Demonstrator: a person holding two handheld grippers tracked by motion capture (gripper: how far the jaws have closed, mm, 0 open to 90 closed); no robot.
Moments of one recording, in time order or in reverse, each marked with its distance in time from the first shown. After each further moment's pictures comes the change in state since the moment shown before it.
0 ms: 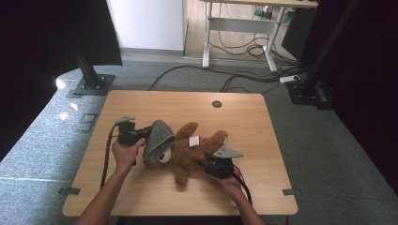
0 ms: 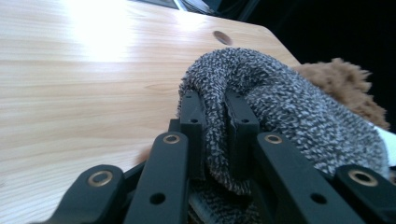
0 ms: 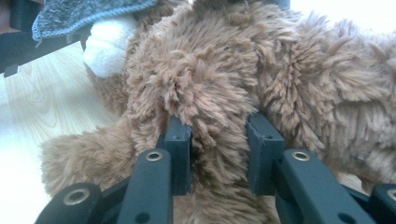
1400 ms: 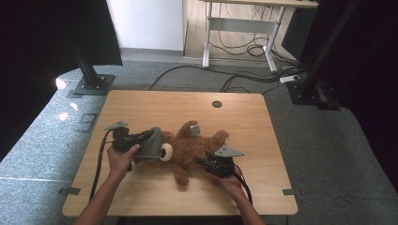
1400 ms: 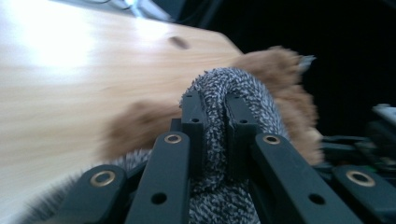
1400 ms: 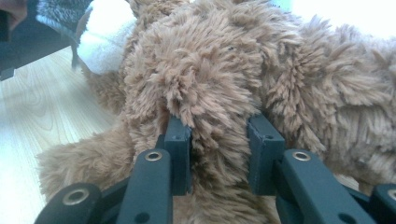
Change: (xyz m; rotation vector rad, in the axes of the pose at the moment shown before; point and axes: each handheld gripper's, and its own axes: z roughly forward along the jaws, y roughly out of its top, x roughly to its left) left arm -0.017 -0.008 -0.017 -0.047 -0.199 0.037; right arm -0.003 0.002 -0.001 0.001 -0.009 0.011
